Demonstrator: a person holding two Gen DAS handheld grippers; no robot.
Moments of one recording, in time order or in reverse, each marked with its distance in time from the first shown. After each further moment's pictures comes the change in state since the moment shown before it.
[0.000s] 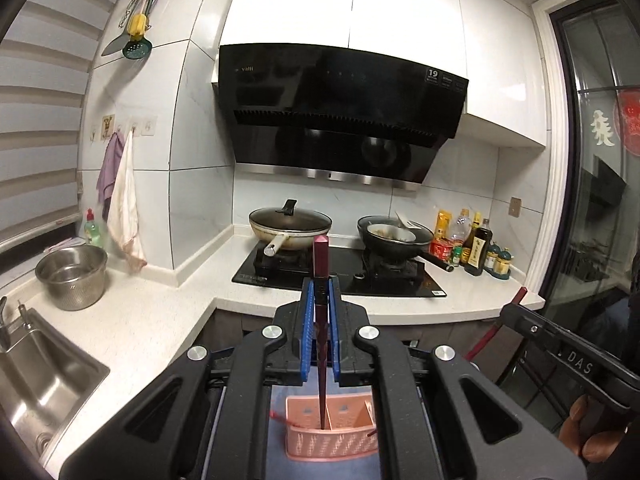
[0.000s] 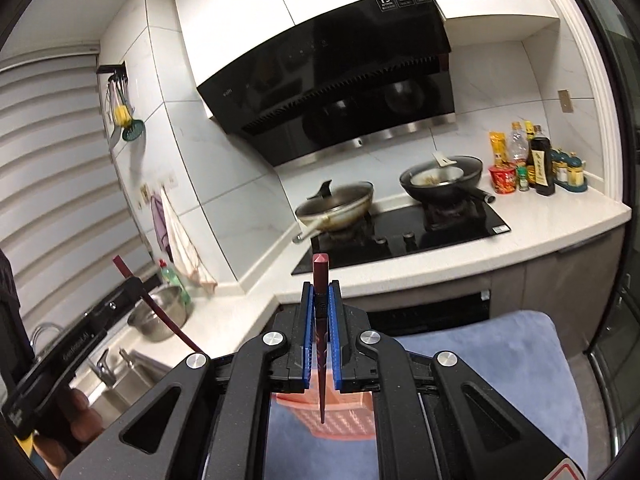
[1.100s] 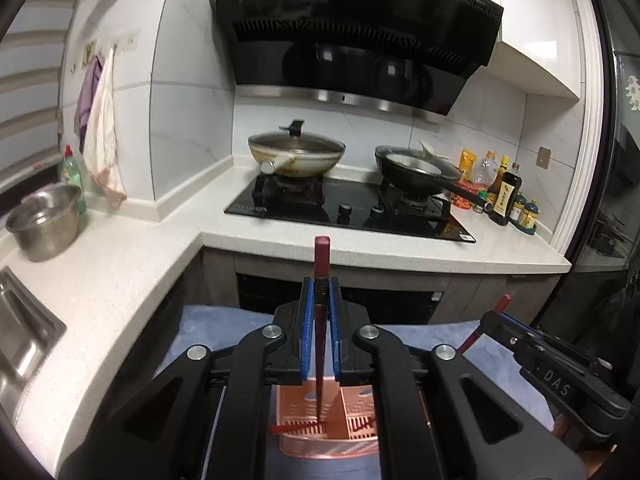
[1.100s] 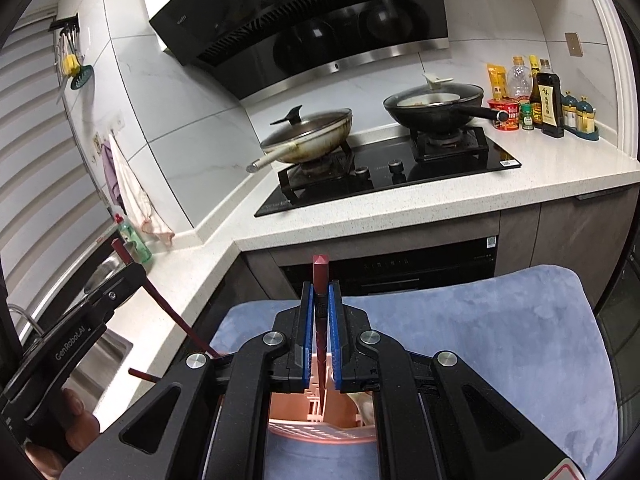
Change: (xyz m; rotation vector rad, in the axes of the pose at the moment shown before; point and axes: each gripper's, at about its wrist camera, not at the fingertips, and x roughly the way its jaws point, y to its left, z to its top) left arm 0.127 0.015 -0.077 -0.041 0.229 0.014; right arm 0.131 -0.042 -0.065 0.025 0.224 -0.071
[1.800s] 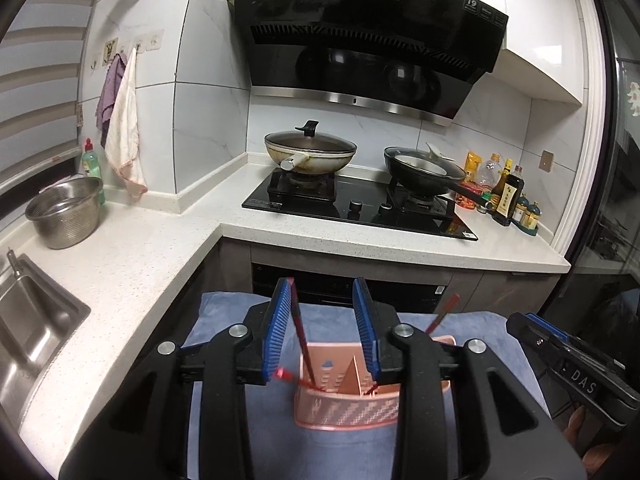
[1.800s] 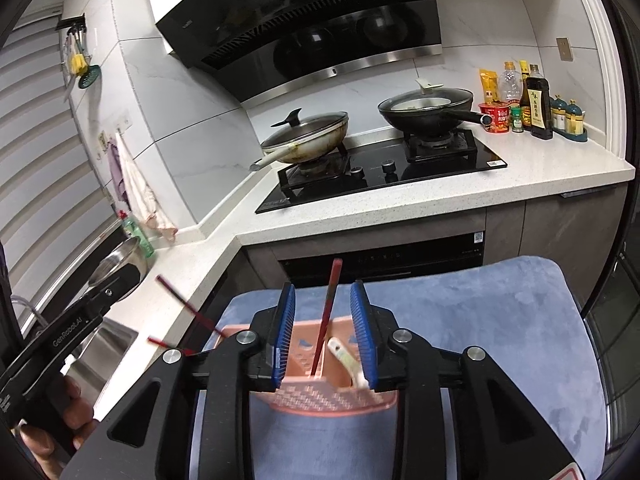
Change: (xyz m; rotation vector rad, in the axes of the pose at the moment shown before) left arm -0.055 0.010 -0.014 -0.005 -0.010 0.044; right arm -0.055 0.004 -0.020 -0.010 -0.013 -0.008
